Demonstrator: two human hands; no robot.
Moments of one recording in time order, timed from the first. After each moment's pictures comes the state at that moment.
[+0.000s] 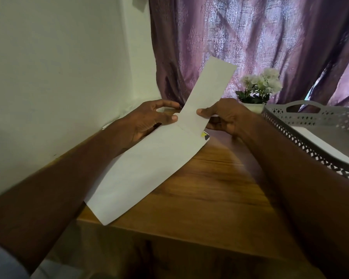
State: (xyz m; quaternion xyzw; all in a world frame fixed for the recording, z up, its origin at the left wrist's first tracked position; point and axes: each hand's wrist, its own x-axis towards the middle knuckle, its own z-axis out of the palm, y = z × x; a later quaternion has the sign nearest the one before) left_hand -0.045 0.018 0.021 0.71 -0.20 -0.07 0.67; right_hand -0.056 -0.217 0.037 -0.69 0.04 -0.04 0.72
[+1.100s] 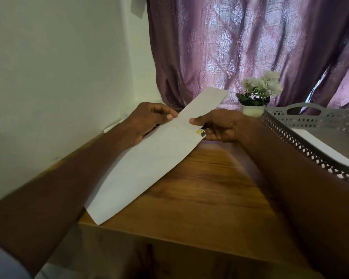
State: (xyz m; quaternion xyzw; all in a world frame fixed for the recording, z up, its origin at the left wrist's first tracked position) left_hand -0.036 0.022 0.018 0.77 -0.21 0.04 0.61; right_hand -0.052 -0.213 0.026 -0.69 0.00 0.11 0.72
